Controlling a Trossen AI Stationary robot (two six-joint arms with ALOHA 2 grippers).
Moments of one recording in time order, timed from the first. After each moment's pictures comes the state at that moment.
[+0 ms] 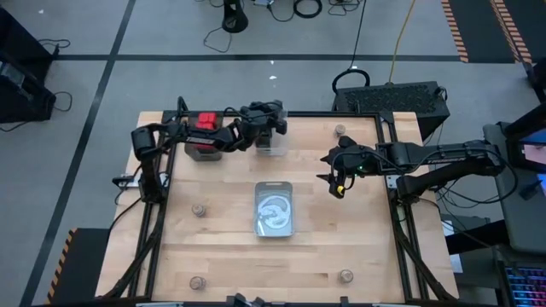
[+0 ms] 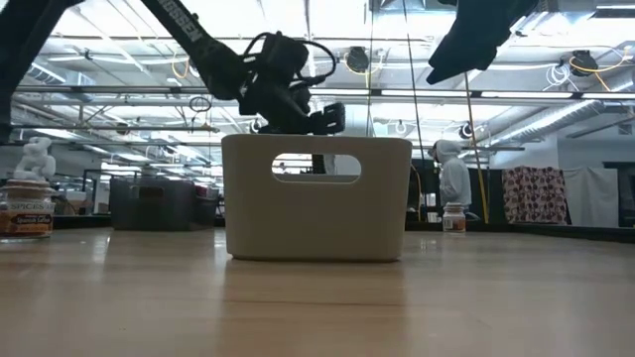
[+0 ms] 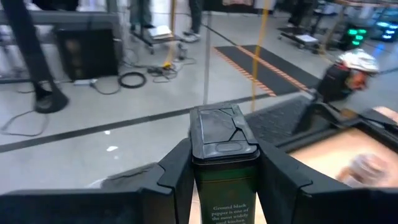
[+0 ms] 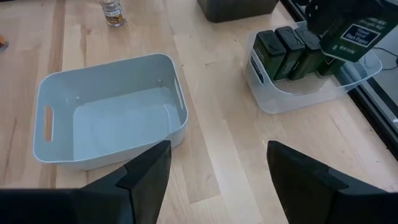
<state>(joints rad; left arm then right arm) 0.39 1.88 1.12 0.47 -0.60 -0.34 0.04 1.09 0.97 -0.61 0.24 0.23</state>
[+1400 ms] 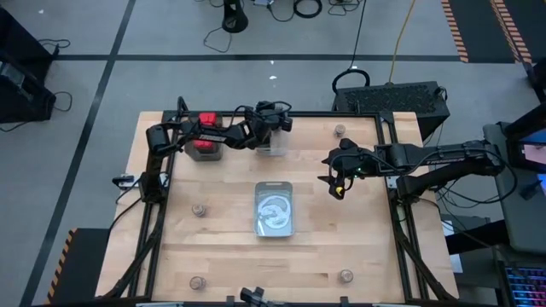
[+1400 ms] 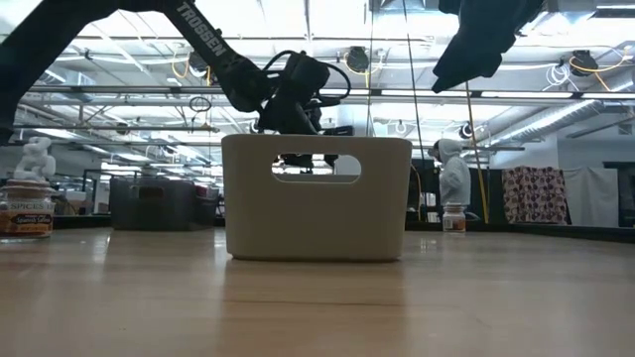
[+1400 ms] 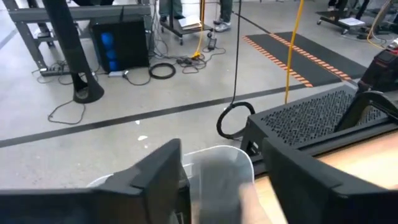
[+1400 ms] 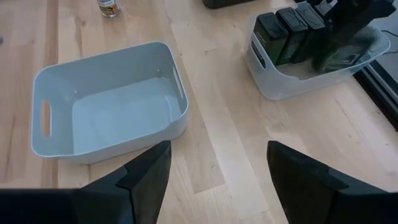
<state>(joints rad) 0.40 2.02 1.27 0.36 -0.70 -0.36 0.04 1.09 0.95 -0.62 0.23 0.28</state>
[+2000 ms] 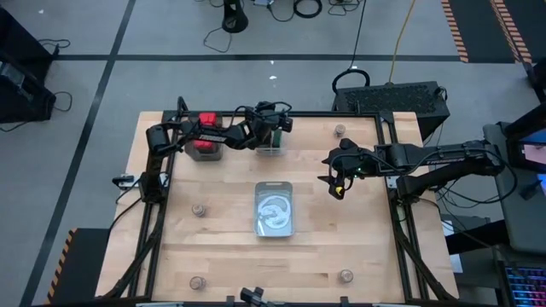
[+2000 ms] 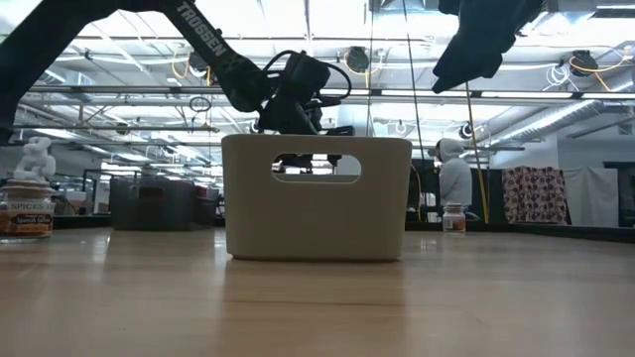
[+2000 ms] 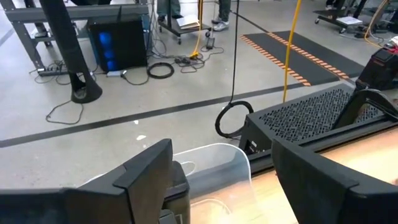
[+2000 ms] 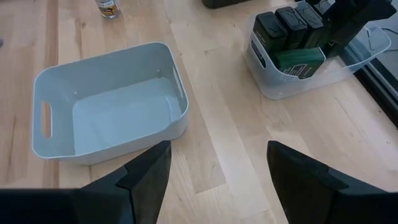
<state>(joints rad) 0.39 2.02 1.27 0.36 -0.70 -0.36 0.04 1.09 0.95 -0.62 0.23 0.29</state>
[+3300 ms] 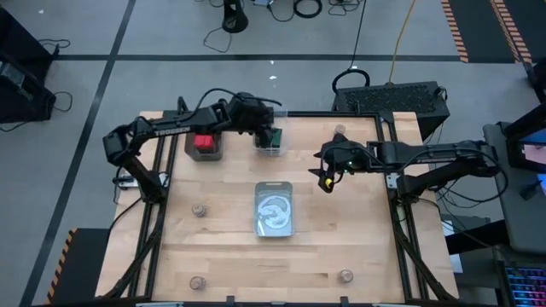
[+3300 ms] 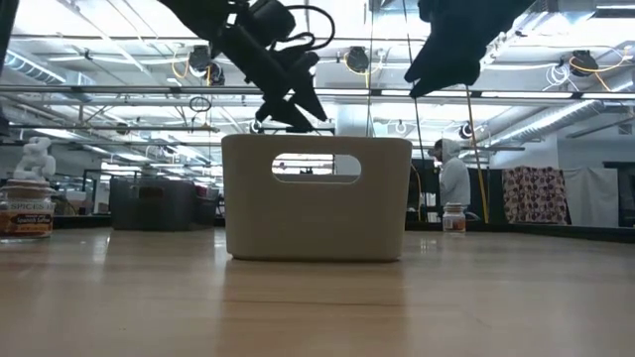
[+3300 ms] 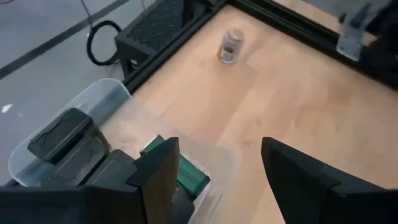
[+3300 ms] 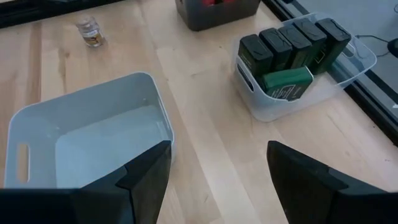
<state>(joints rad) 0.45 1.63 1.27 -0.27 0.06 -0.18 -0.03 1.16 0.95 -0.48 0.23 0.28</state>
